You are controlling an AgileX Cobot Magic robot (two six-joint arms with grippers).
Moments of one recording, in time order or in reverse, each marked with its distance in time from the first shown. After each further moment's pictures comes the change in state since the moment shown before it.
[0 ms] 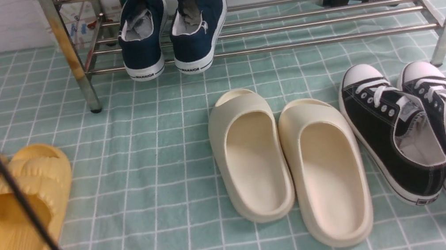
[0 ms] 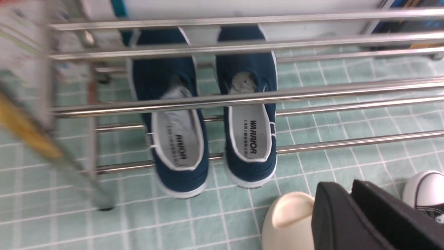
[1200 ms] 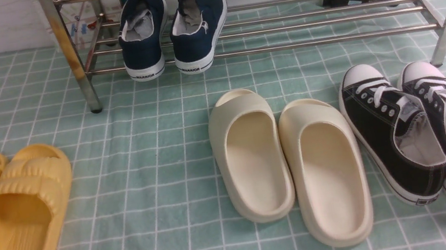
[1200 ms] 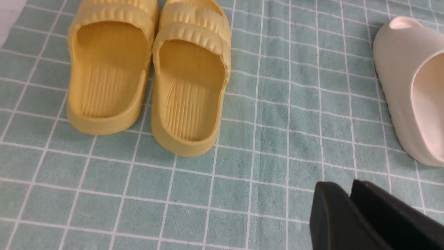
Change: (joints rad) right arm 0.000 0.000 0.000 0.000 0.000 0.000; left arm 0.000 -1.340 1.470 0.139 -0.025 -0.343
